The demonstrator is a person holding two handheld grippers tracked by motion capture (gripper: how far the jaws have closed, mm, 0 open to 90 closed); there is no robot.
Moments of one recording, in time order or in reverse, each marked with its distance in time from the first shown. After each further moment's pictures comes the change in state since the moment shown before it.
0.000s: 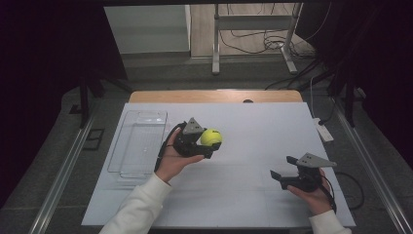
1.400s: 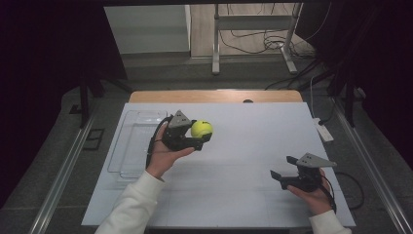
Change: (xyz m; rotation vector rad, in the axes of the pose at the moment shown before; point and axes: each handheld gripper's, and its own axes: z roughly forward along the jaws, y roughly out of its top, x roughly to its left) left arm 0.019 0.006 -0.028 -0.068 0.049 -0.031; right arm 0.000 0.000 0.000 -0.001 -0.001 -0.003
